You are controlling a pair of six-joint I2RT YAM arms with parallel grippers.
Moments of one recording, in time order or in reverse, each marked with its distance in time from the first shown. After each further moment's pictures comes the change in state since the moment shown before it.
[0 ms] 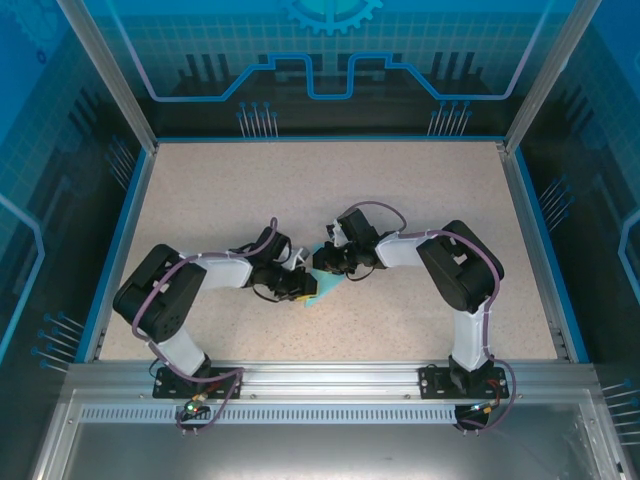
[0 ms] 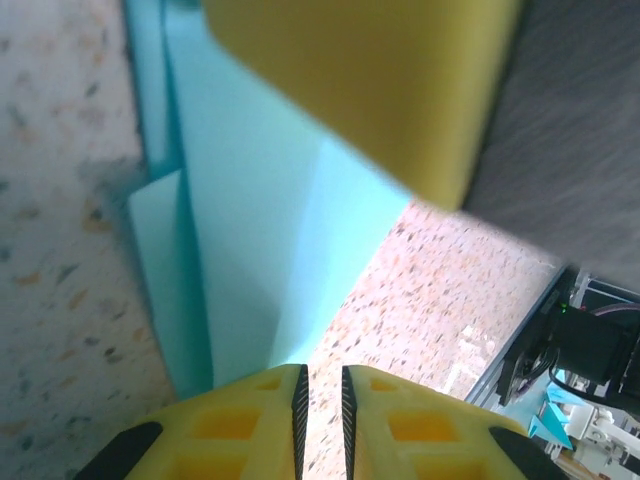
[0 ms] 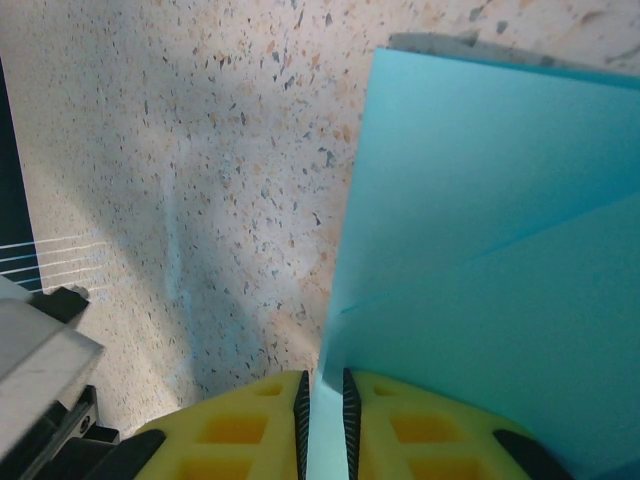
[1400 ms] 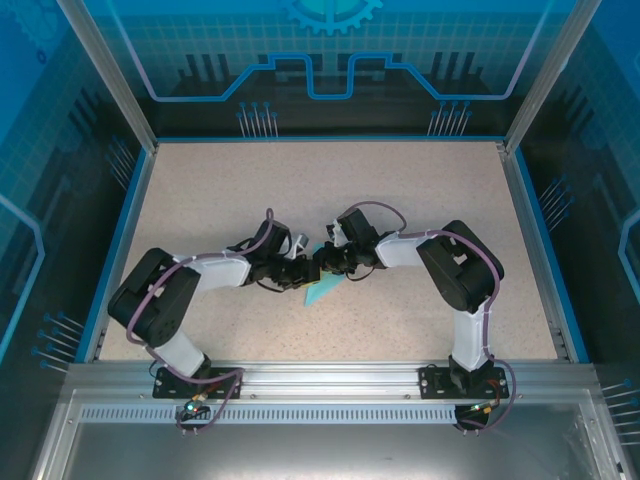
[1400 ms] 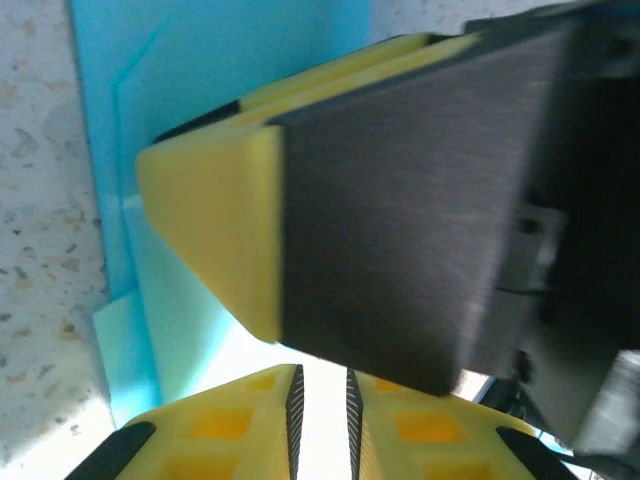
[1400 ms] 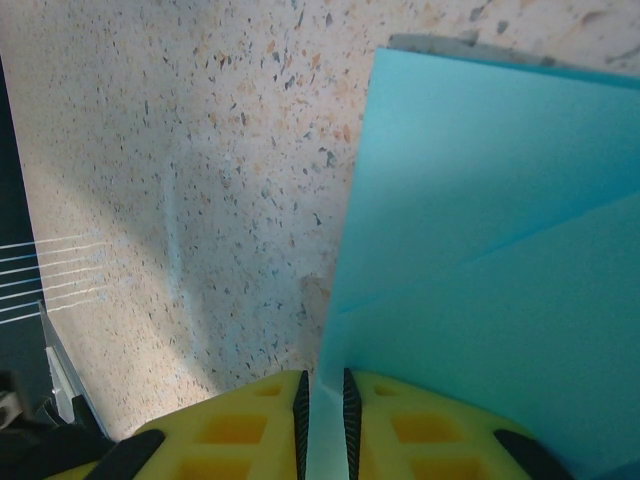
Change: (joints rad) left arm 0.000 -0.022 0.027 0.106 -0.071 -0.094; right arm 0.000 0.000 0.000 0.000 0.000 0.001
